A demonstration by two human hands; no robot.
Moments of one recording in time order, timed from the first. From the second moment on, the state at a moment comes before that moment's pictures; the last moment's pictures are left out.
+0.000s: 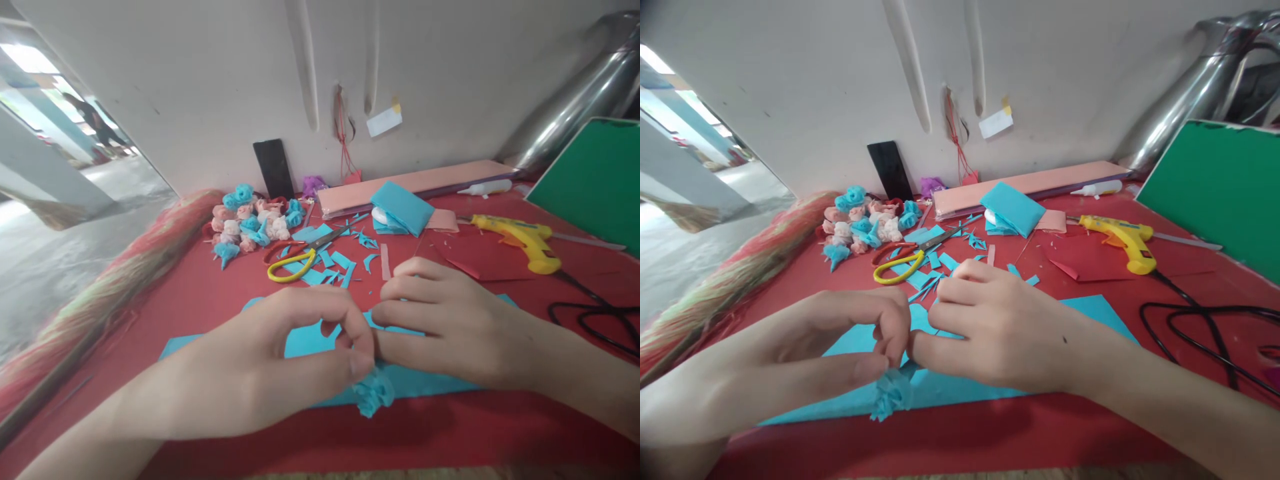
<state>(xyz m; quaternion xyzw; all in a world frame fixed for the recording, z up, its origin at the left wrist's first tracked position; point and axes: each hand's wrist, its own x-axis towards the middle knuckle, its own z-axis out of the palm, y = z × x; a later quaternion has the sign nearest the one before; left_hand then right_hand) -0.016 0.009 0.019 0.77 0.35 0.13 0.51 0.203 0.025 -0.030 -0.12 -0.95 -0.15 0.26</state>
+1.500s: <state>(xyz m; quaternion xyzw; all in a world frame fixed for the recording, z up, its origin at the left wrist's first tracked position) -0.007 0.020 0.012 0.69 0.28 0.12 0.66 0.203 0.019 -0.017 -0.16 -0.90 0.38 0.16</state>
